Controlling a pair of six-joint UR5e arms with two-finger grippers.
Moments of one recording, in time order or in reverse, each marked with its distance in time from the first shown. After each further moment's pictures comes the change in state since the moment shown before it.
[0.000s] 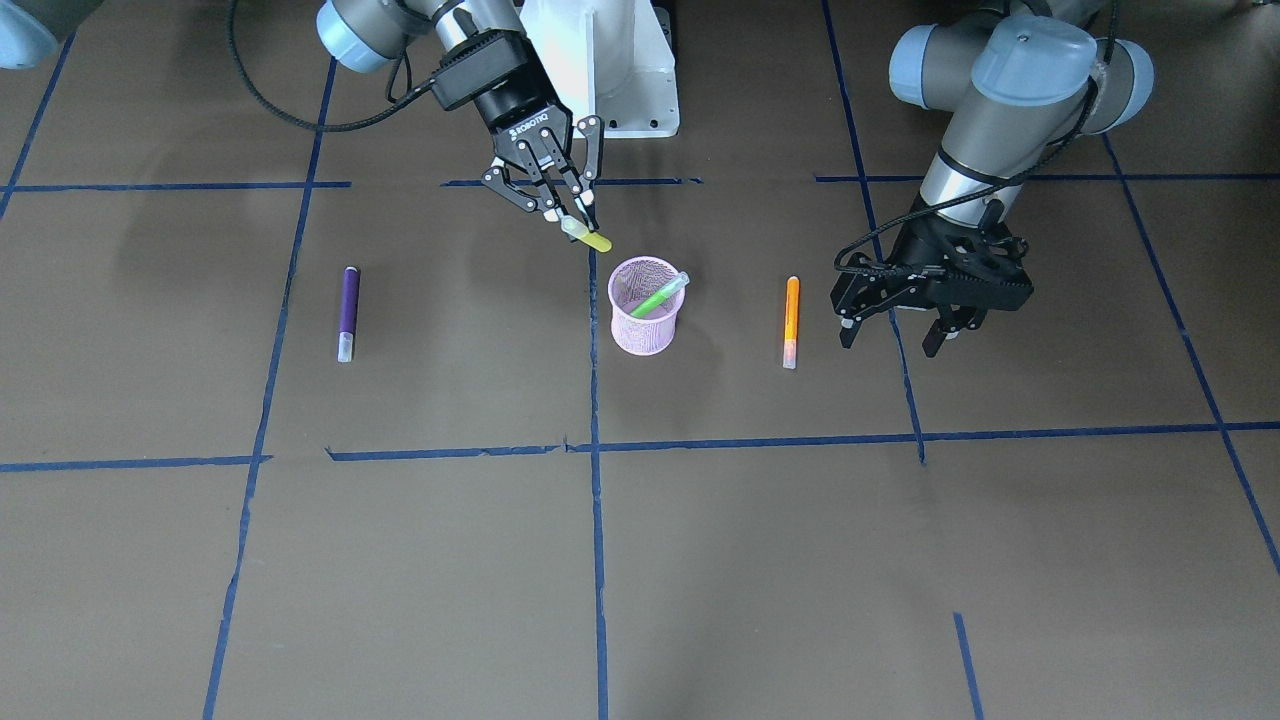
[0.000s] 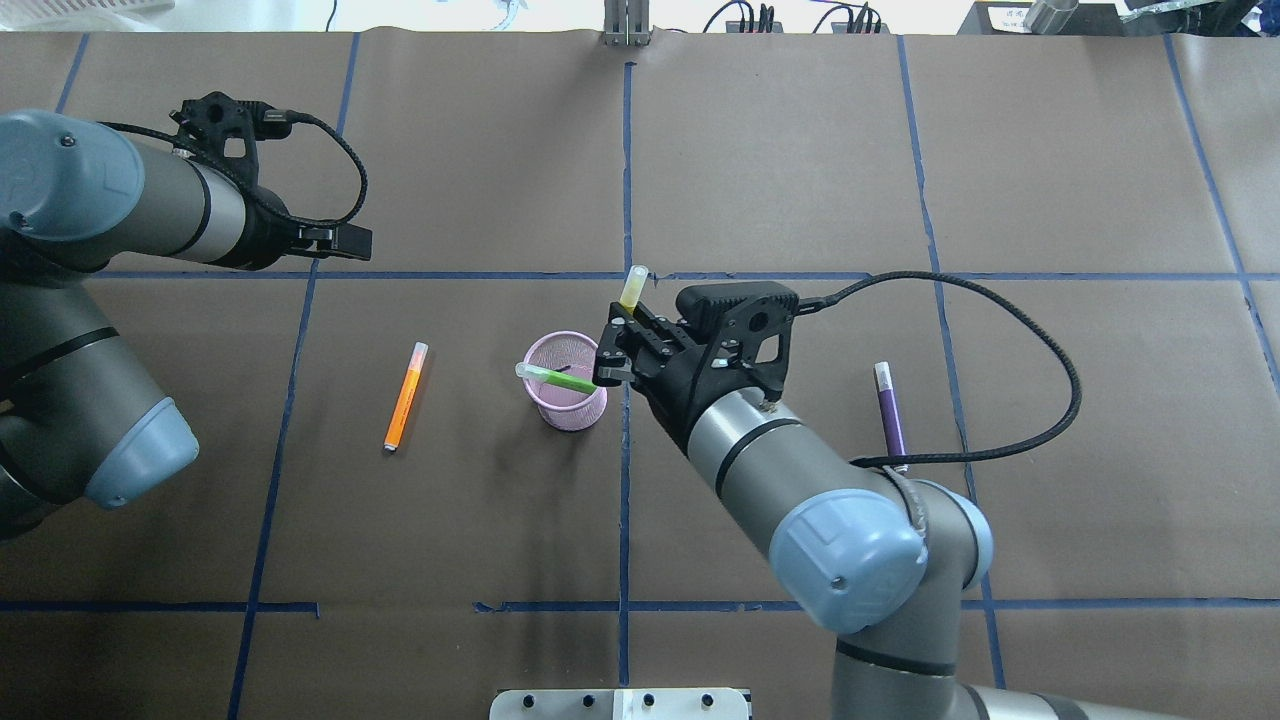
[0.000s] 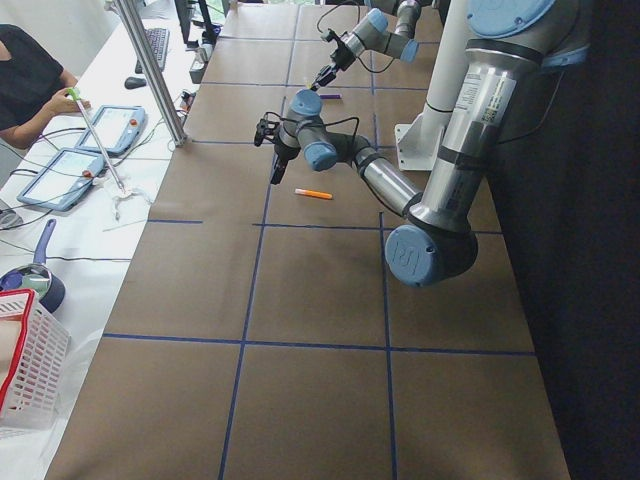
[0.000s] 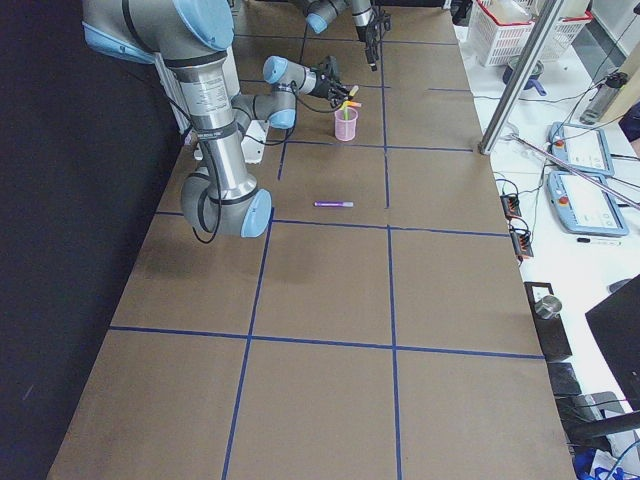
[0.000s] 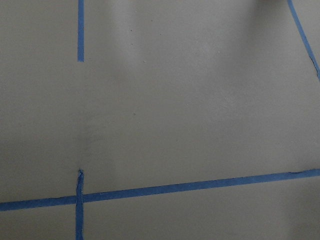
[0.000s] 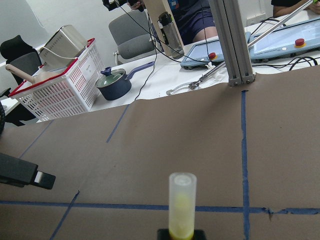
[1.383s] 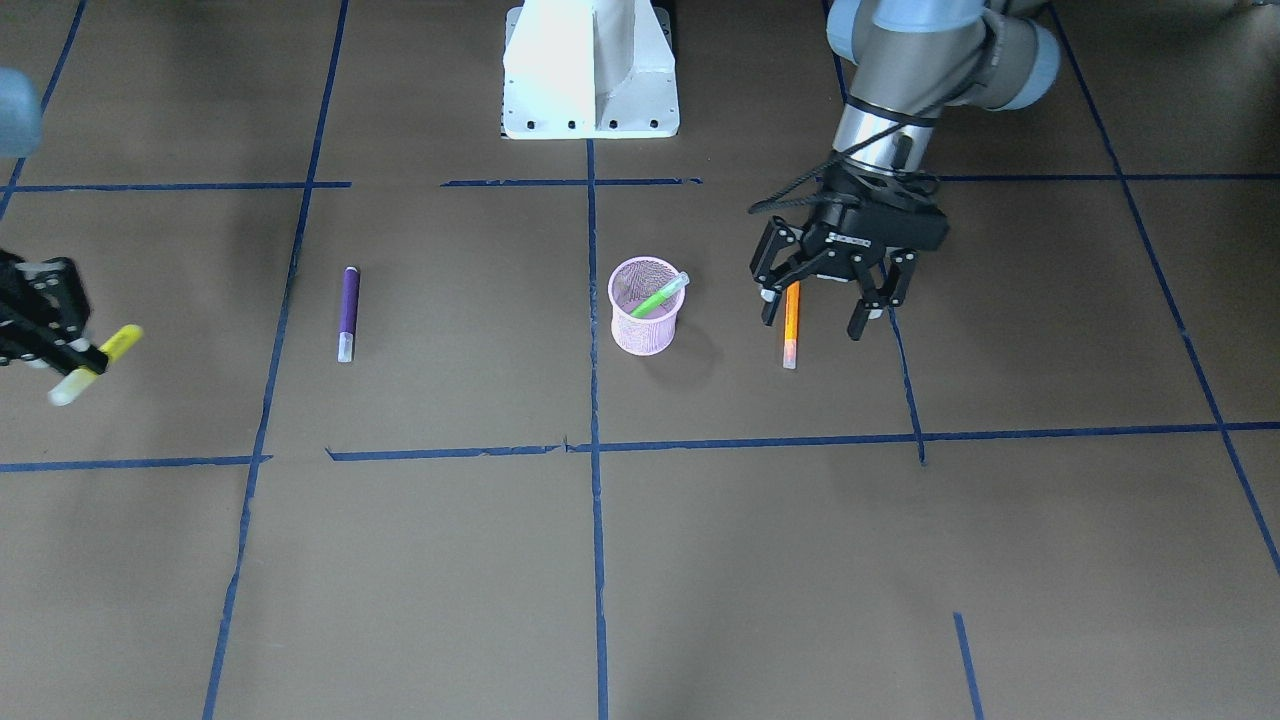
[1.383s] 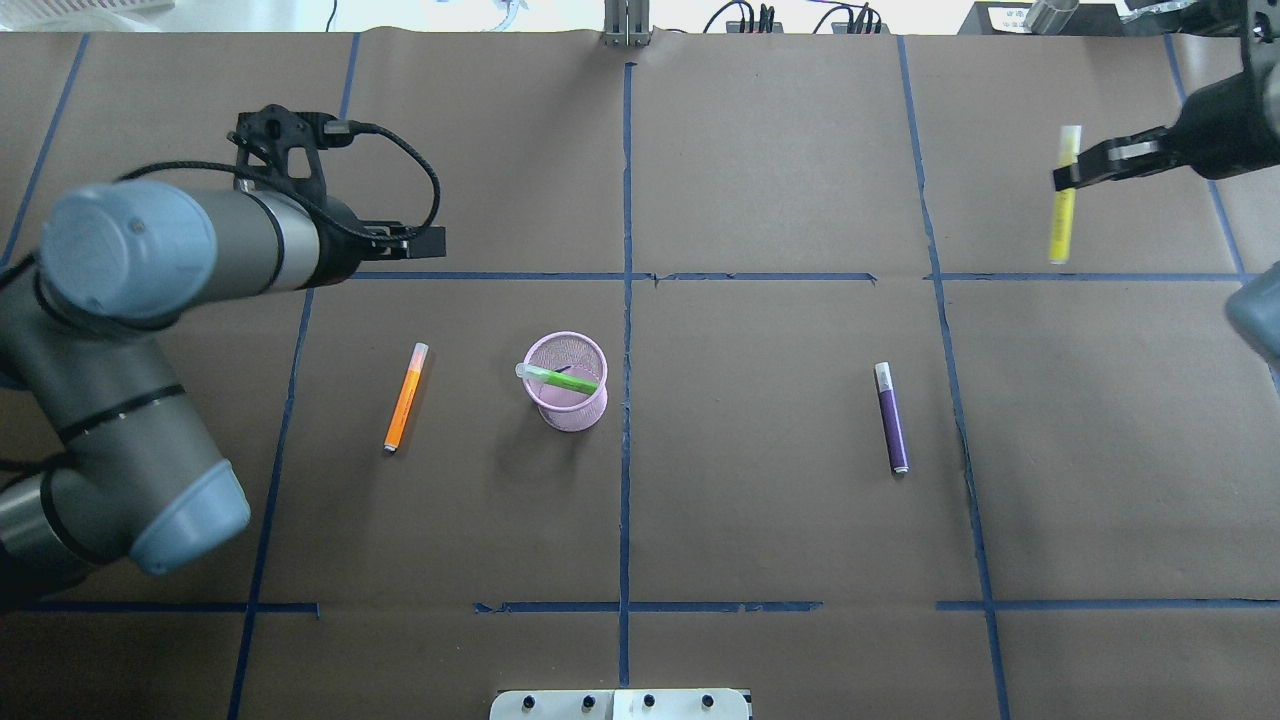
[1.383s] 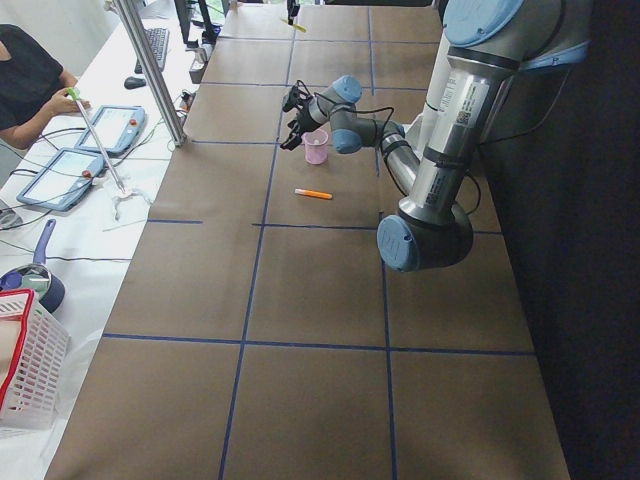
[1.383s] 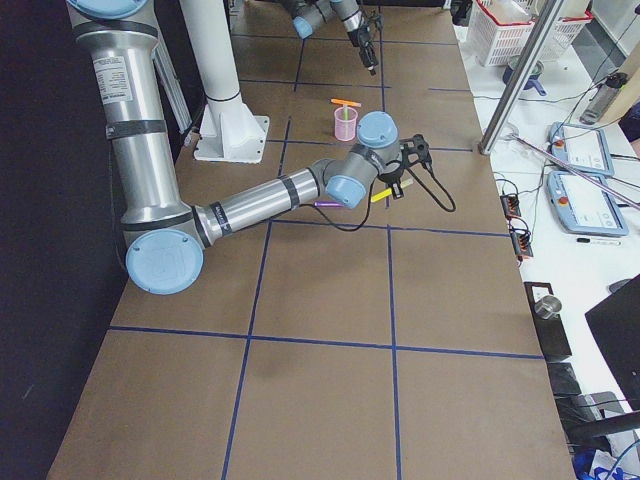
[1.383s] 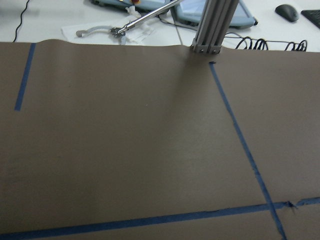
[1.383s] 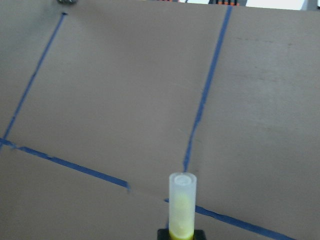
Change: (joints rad) left arm 0.079 -0.051 -0.054 -0.027 0.155 -0.075; right arm 0.875 -0.315 -0.051 -0.018 1.308 -0.364
